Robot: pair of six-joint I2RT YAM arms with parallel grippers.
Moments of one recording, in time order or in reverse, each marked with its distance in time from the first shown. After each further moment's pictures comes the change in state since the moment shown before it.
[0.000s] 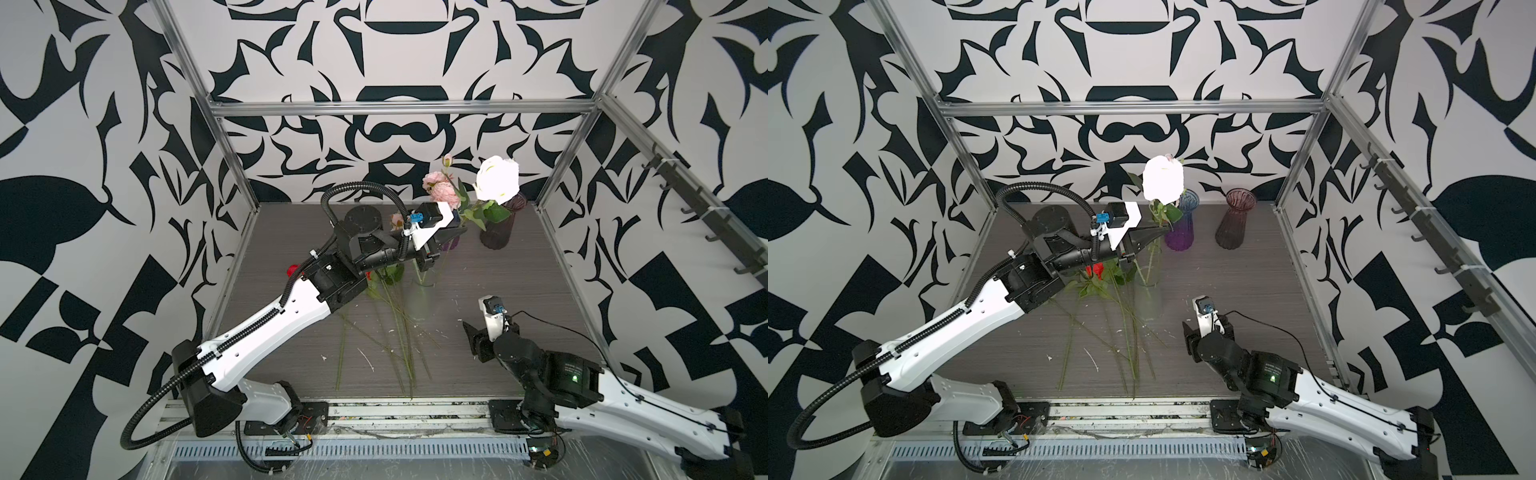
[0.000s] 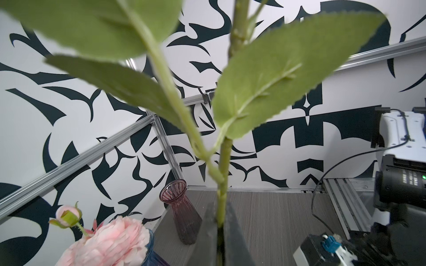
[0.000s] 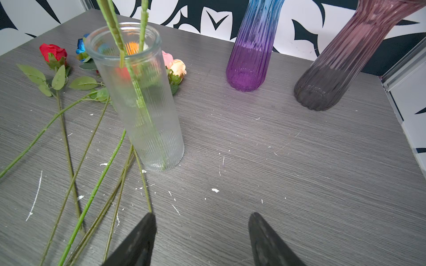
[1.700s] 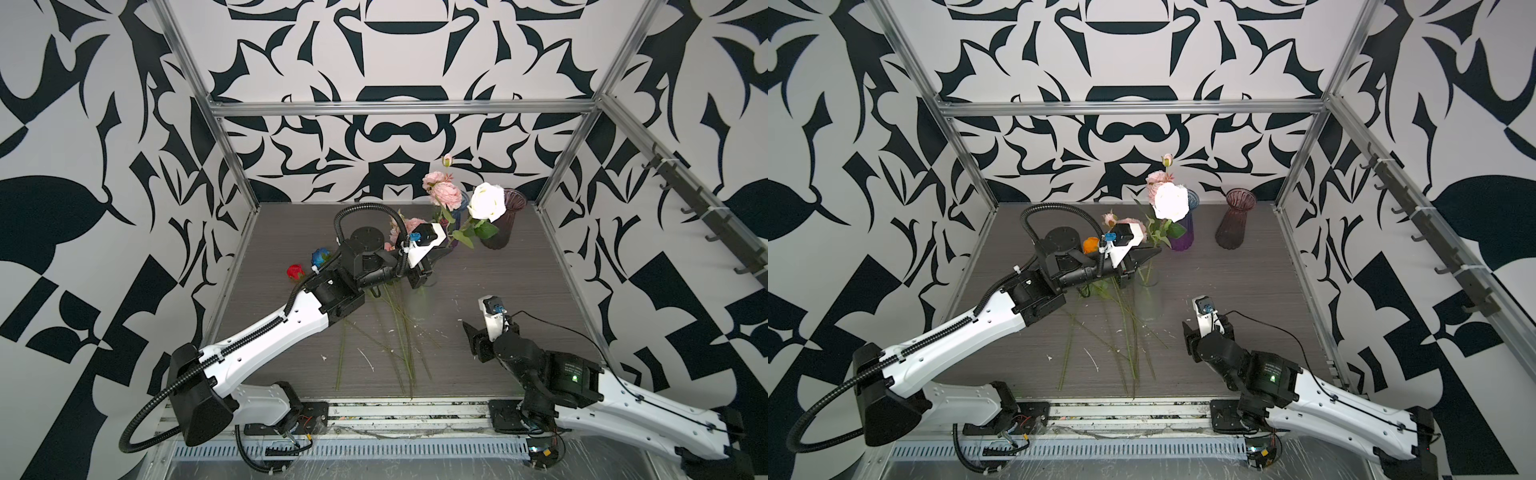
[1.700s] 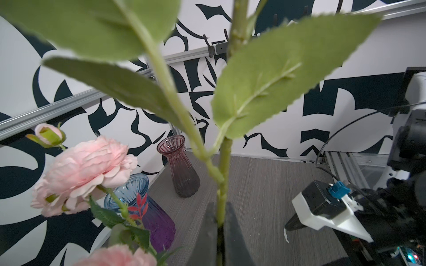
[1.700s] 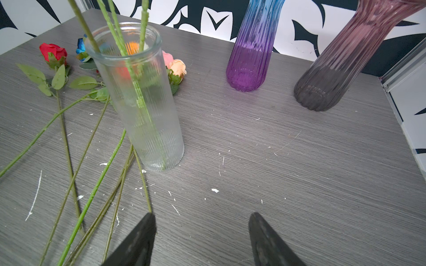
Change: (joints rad) left arm 0.000 -0.062 -0.224 0.027 -0.086 -0.029; right arm 0.000 0.000 0.000 0.000 0.000 -0.003
